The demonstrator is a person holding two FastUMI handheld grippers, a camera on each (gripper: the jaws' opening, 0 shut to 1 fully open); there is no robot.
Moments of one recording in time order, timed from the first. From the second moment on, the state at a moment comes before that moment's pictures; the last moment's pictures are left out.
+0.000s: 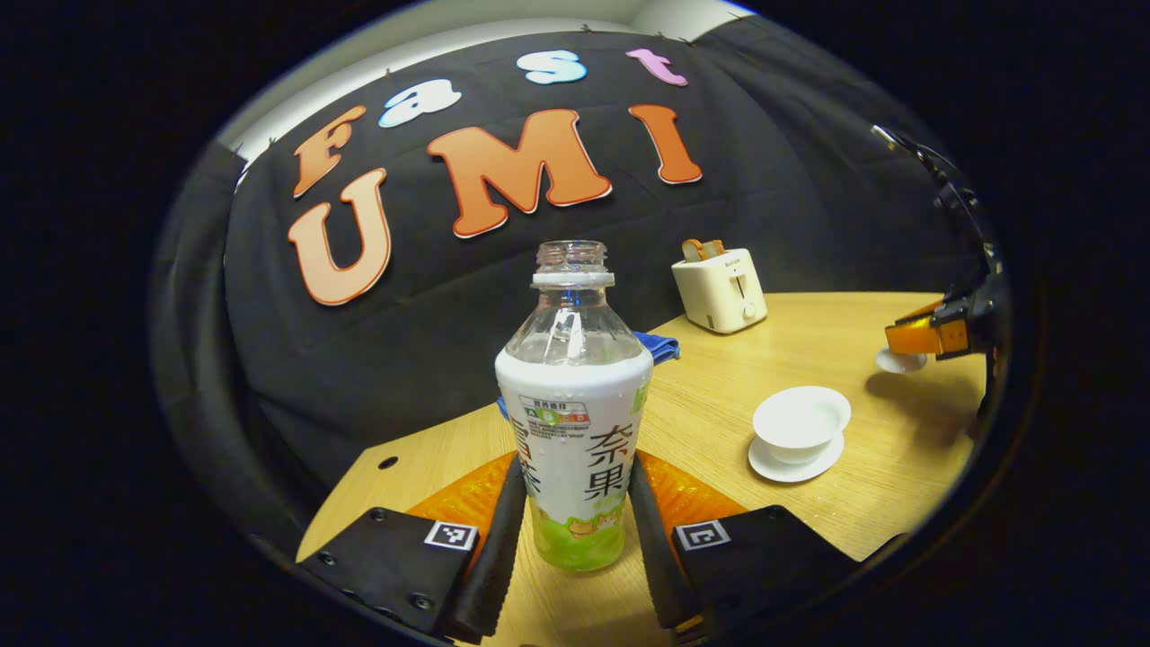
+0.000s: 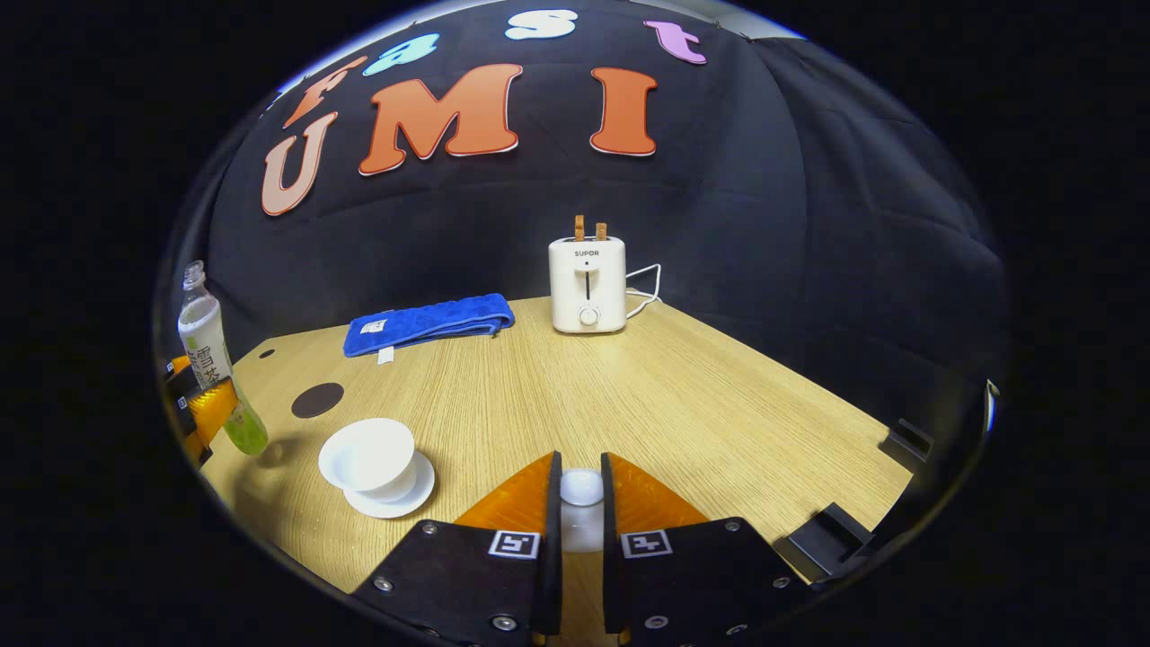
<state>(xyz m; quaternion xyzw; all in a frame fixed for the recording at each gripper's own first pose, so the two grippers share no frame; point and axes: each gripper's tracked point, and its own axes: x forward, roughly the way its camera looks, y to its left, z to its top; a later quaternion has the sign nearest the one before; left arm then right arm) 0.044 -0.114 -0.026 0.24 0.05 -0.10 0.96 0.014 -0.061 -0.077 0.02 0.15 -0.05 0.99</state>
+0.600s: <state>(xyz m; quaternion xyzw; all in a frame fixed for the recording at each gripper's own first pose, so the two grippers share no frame) 0.055 -0.146 -0.052 0.50 0.07 -0.16 0.85 0.010 -0.072 -0.082 0.03 0.16 -0.06 0.99</state>
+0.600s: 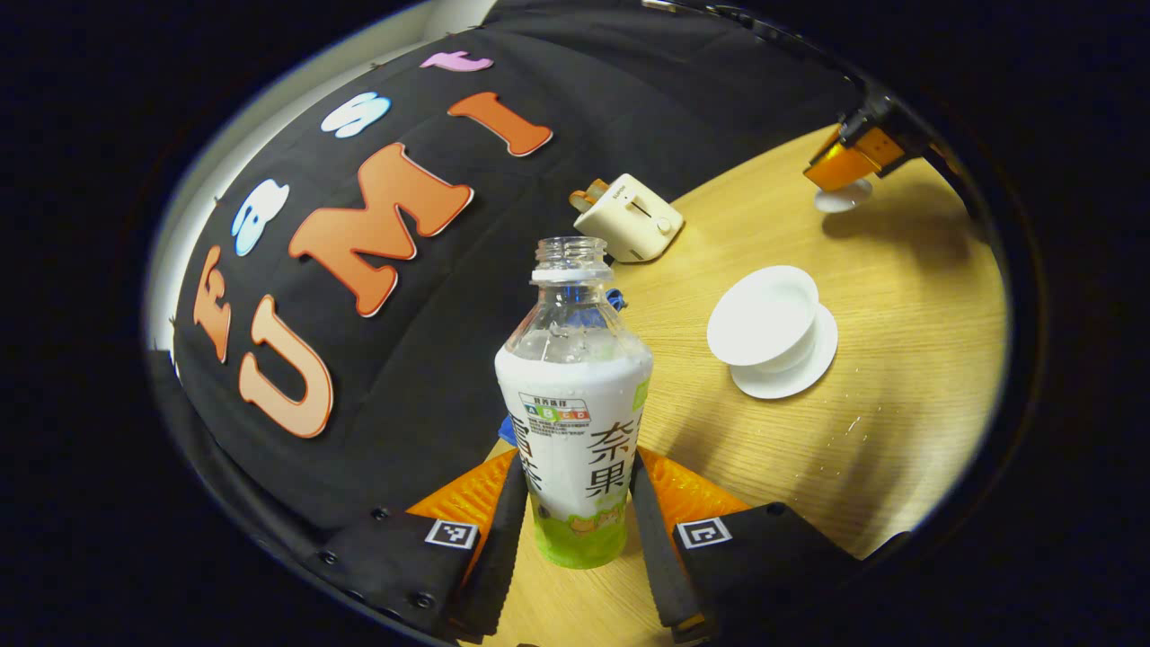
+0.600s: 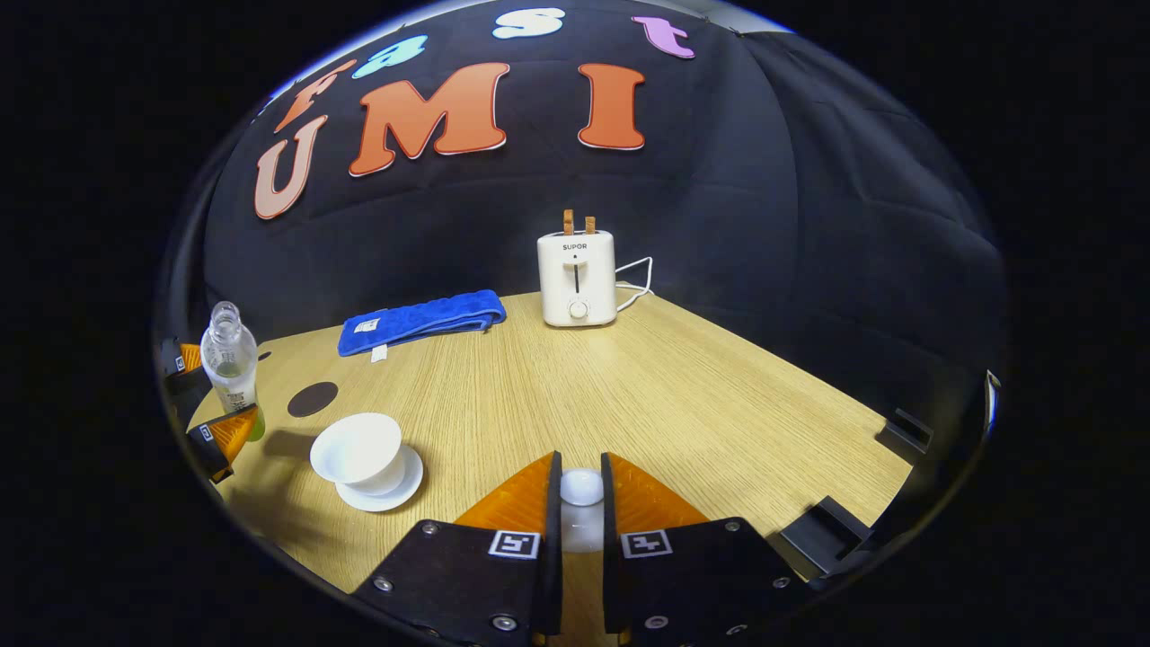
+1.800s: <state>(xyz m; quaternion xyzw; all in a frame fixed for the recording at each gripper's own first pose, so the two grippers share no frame) 0.073 -0.154 -0.063 0.76 0.09 -0.19 0.61 0.002 -0.084 -0.090 0.04 0.17 -0.07 0.98</state>
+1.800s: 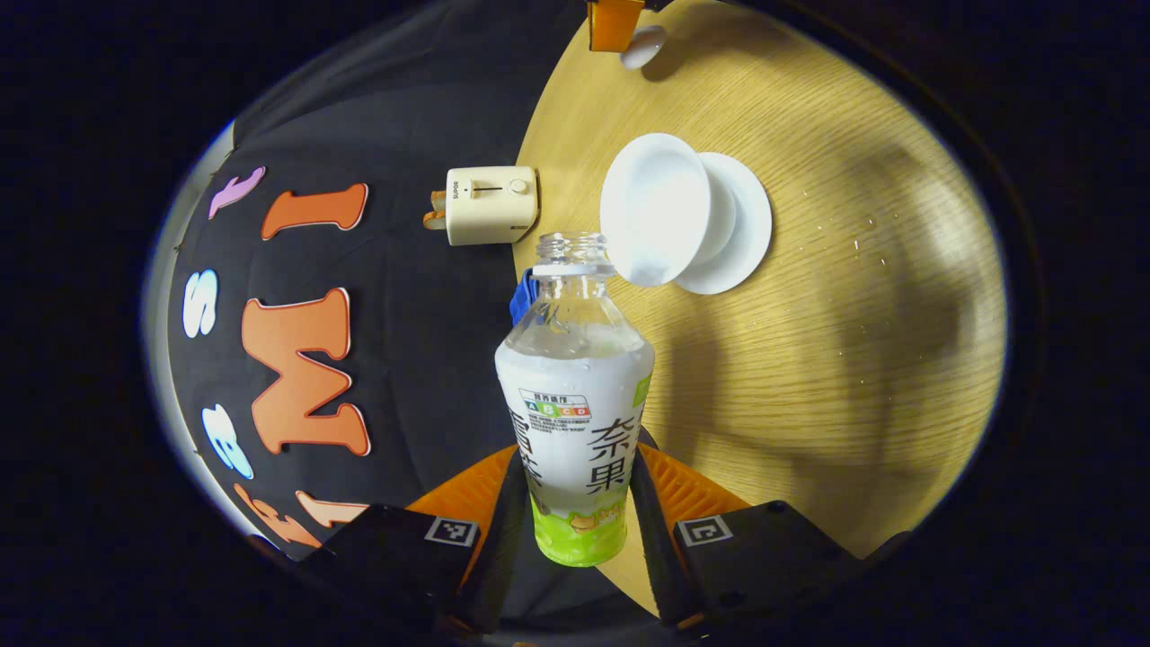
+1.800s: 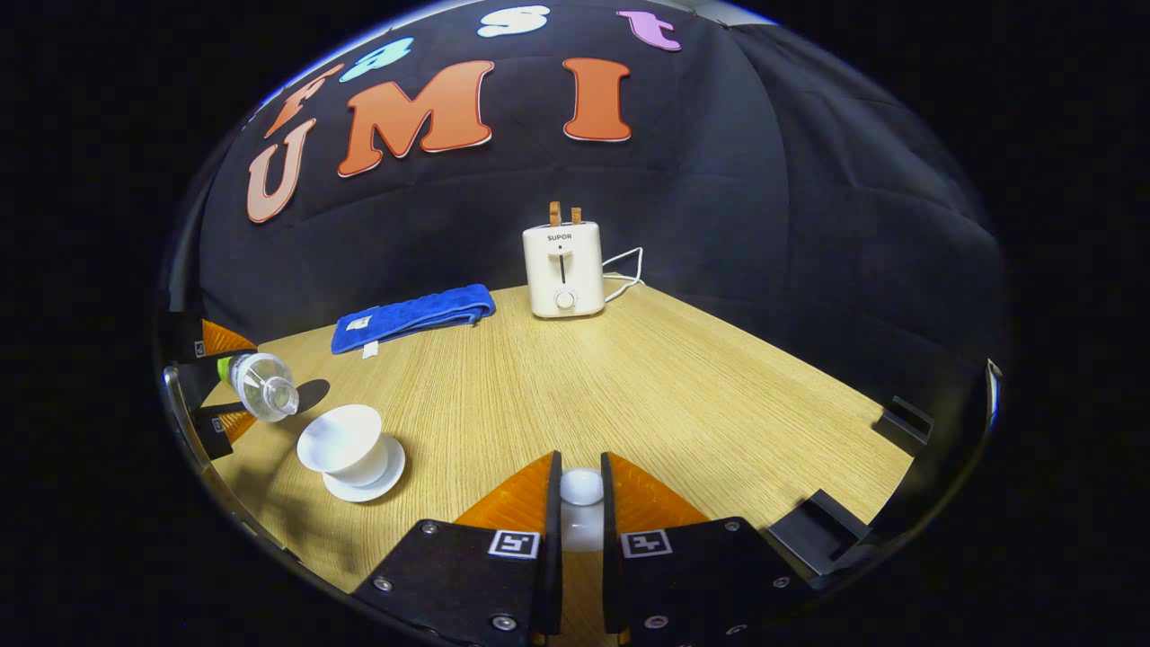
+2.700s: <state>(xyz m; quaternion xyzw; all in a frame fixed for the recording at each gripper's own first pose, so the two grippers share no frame) 0.082 -0.164 -0.063 0.82 0.09 -0.21 0.53 0.007 -0.091 -0.100 0.05 0.18 -0.06 0.98</state>
